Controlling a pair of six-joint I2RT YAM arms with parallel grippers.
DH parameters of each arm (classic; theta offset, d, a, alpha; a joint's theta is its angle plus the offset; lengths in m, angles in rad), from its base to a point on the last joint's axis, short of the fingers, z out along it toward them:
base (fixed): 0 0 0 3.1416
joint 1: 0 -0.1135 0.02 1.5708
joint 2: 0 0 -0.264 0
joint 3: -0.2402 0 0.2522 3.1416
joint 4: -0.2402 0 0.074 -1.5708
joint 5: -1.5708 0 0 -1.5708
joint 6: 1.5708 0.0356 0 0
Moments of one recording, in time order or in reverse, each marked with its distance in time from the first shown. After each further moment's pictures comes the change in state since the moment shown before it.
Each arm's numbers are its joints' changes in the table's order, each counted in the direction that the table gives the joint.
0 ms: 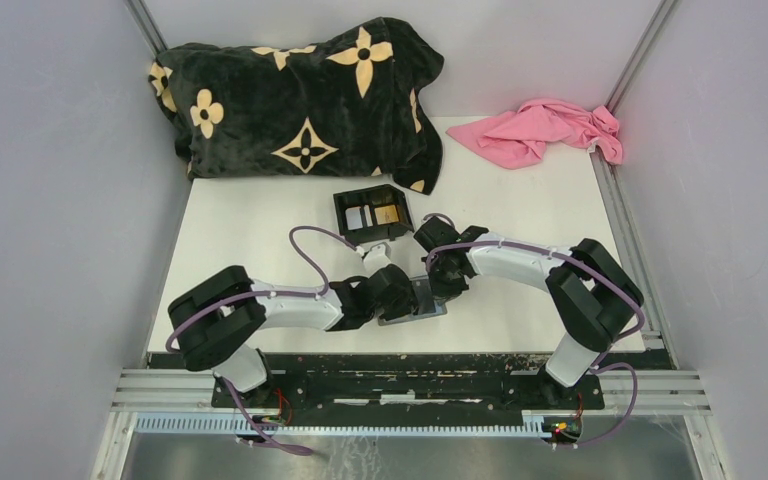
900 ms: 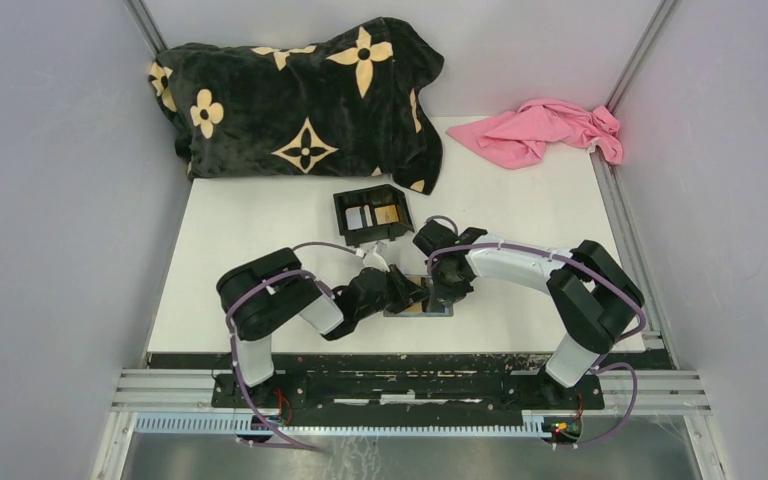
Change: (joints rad) left arm -0.114 0.287 0.217 0.916 -0.252 -0.057; right arm -0.023 -0.006 0.000 -0.052 -0.079 0.017
